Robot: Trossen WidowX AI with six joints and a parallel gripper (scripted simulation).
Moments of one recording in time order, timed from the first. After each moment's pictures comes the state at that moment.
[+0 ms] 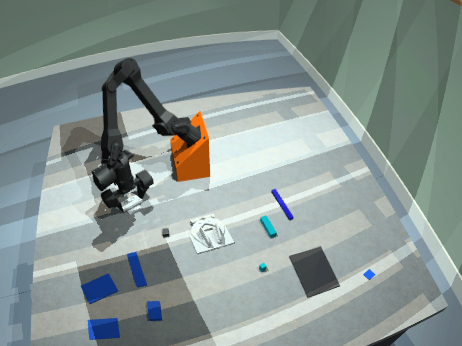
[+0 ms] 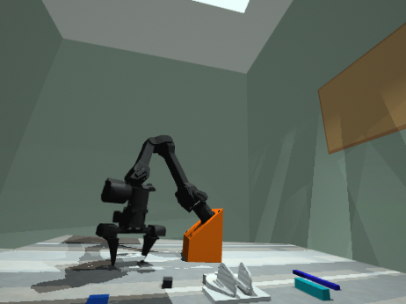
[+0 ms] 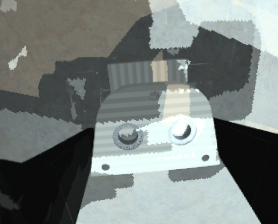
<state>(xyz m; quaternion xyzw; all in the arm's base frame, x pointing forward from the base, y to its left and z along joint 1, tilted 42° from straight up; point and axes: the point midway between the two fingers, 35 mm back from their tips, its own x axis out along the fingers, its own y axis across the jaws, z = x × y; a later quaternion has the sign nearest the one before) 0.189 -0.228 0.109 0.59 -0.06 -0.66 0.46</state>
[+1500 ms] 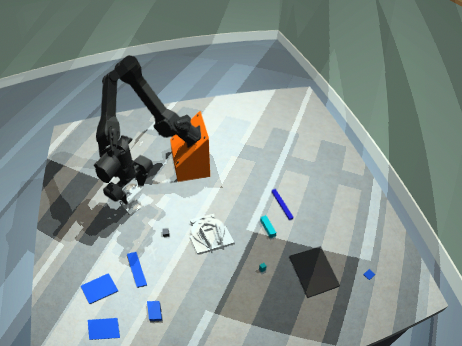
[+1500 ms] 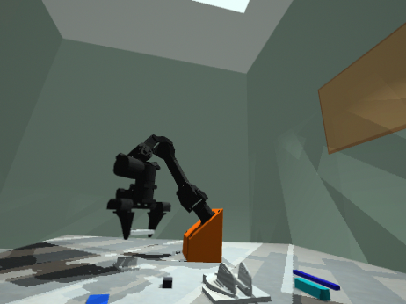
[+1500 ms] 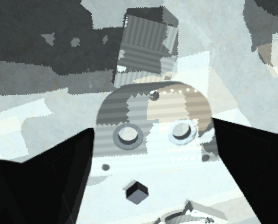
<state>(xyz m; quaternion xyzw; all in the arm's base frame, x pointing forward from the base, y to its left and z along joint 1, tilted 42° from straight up) 0.203 -0.165 0.146 0.53 0.05 -0.66 0.53</state>
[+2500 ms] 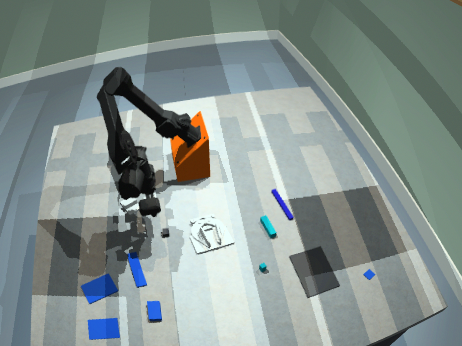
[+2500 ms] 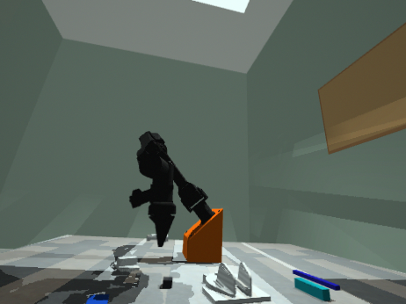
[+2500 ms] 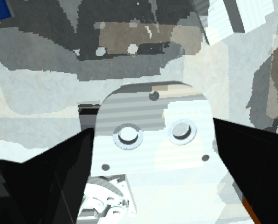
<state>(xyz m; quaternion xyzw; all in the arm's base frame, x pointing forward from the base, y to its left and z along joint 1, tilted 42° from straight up) 0.252 -0.116 0.104 0.29 0.33 -0.58 0.69</state>
